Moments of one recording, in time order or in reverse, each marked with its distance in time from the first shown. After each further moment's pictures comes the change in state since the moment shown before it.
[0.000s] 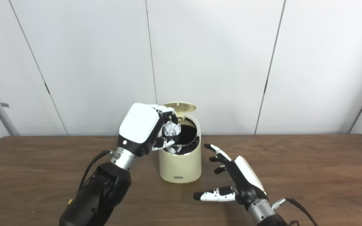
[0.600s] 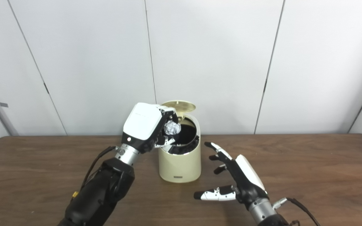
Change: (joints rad) left arm -0.056 -0.003 -0.038 0.123 -0.013 0.019 0.047; right arm 0.003 0.000 -0.005 -0.024 0.009 0.002 0.000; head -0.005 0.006
